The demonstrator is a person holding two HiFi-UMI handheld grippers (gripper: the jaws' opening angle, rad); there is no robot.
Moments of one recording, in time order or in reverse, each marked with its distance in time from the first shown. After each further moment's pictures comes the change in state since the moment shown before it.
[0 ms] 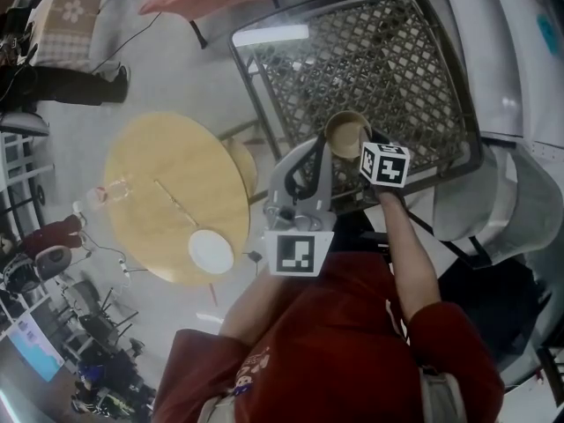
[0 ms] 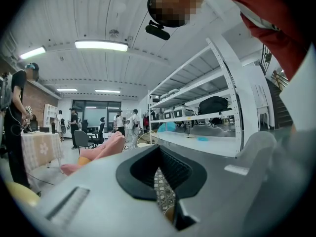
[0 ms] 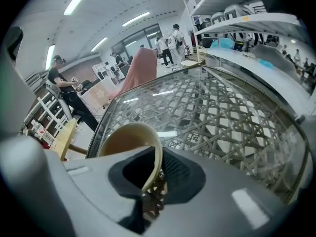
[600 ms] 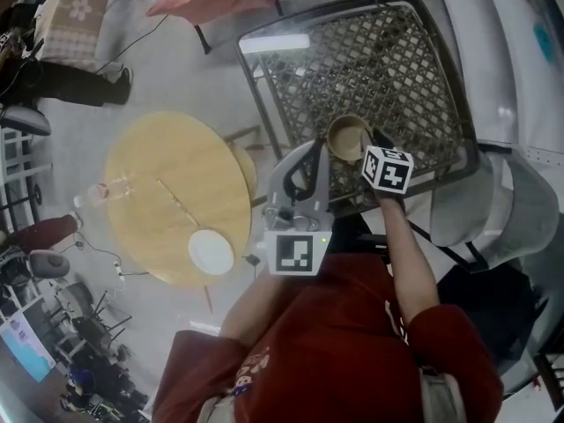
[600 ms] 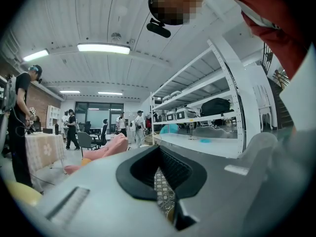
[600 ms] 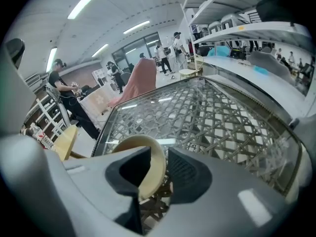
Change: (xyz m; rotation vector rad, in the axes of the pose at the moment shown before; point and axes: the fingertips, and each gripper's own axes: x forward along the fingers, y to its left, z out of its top) left arm -0.015 0.007 0.005 0.007 -0.017 0.027; right arm -0.020 0.004 0.020 0.005 -0.094 -0.018
